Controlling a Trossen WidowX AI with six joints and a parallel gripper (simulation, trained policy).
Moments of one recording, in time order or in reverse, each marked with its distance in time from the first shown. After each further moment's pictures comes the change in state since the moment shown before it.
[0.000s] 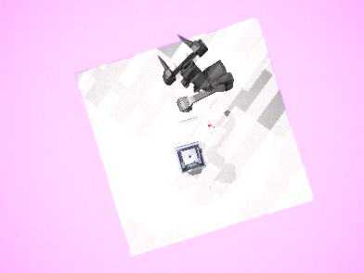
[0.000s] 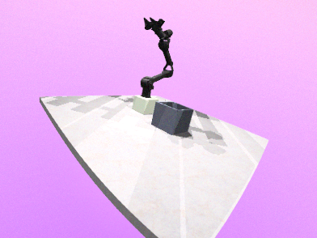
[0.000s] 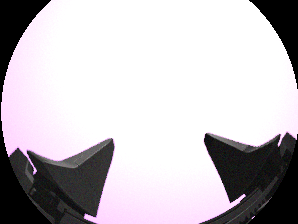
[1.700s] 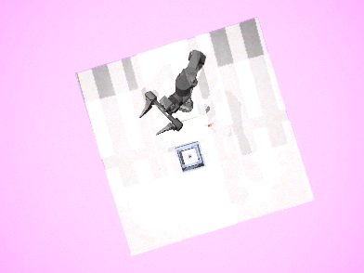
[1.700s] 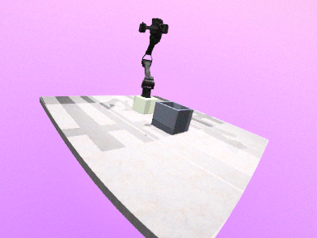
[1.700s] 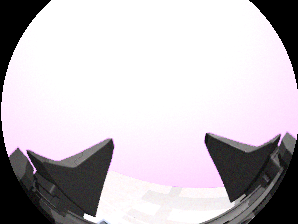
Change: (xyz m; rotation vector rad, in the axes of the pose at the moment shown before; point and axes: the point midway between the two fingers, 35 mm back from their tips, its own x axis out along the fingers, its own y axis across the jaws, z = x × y) arm -0.096 0.210 0.079 1.077 0.202 1.343
